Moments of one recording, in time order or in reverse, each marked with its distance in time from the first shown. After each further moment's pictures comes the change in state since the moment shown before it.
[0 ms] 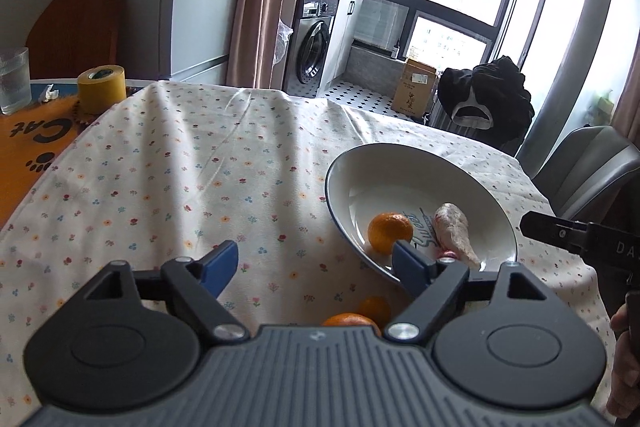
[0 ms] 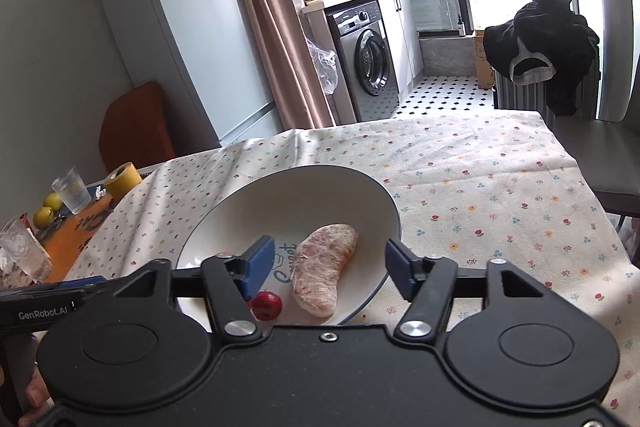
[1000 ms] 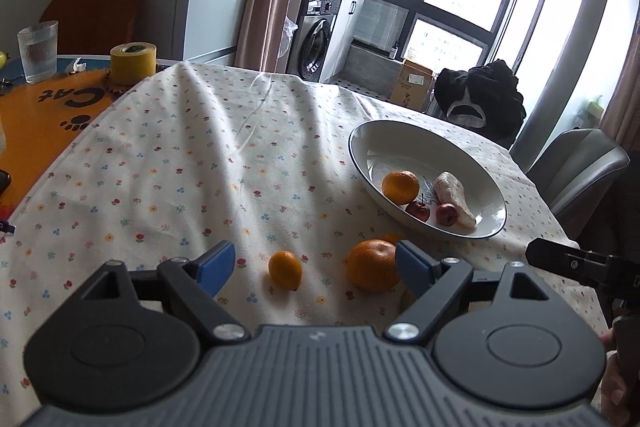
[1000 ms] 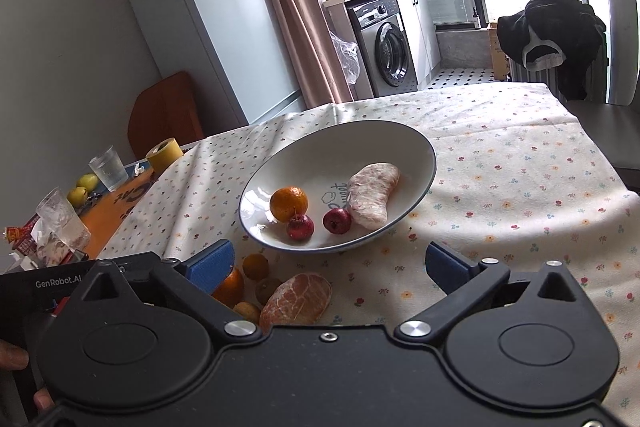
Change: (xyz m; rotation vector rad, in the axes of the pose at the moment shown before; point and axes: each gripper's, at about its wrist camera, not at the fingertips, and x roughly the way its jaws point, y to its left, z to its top) left arm -0.048 0.033 -0.038 -0.036 0.005 -0.037; right arm -0.048 0.027 -0.048 0.014 0.017 0.060
